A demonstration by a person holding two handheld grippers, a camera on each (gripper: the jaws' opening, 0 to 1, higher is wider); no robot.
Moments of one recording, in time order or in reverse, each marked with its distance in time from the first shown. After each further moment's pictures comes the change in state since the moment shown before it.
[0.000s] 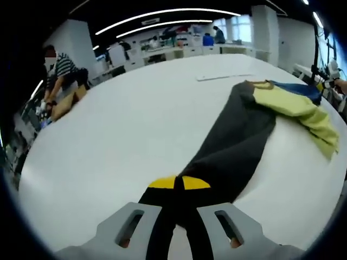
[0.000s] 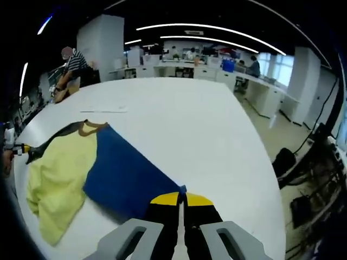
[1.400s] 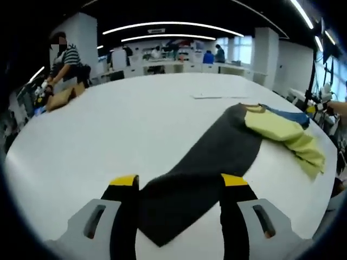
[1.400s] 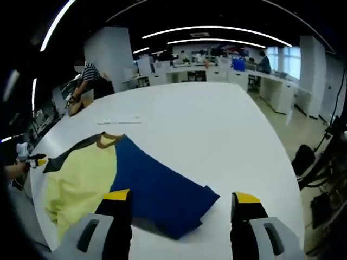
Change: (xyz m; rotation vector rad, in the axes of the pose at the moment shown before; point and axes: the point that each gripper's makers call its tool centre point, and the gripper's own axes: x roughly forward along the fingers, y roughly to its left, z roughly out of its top) left arm -0.020 -0.017 0.021 -0.187 -0.161 -0.127; right arm -0.011 0.040 0.016 0.067 -0.057 0.214
